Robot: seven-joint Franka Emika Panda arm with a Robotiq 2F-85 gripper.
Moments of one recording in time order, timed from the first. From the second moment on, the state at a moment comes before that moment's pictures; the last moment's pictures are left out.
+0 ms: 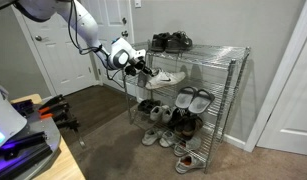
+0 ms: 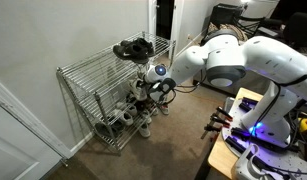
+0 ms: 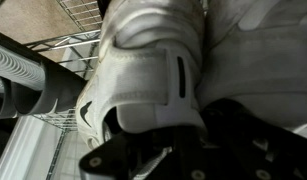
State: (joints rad) arm 0.69 1.18 -0.53 -1.65 0.49 3.26 0.32
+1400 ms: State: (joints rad) arm 0.69 1.35 -0.60 -1.43 0.37 3.18 0.44
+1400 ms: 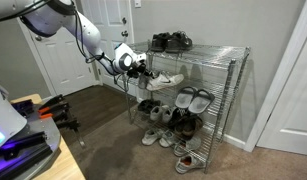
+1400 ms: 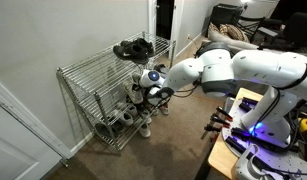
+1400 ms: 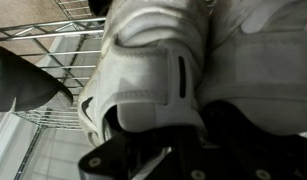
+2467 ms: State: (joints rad) arm 0.71 1.12 -0.50 -1.72 0.35 3.32 0.43
